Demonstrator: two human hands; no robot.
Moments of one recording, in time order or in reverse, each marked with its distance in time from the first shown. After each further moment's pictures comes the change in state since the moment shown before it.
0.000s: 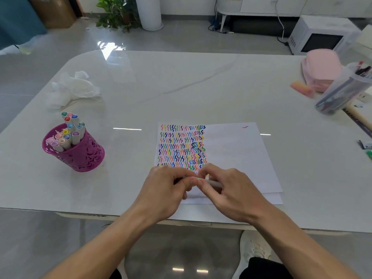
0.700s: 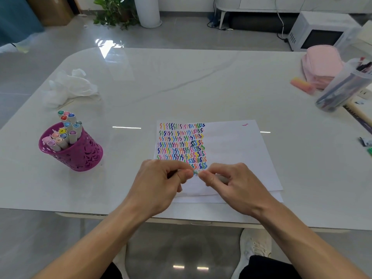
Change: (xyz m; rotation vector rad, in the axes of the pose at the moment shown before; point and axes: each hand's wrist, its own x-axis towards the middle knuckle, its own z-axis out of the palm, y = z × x) left_hand 0.003 0.003 -0.013 0.034 0.089 0.040; right_hand 0.002 0.002 -0.011 0.102 -0.009 0.133
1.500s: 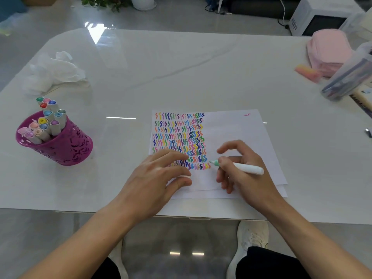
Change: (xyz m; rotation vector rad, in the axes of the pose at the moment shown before) left_hand 0.008 -0.049 0.009 0.442 -0.144 0.413; right_hand -0.001 0.012 0.004 0.563 0.167 0.190
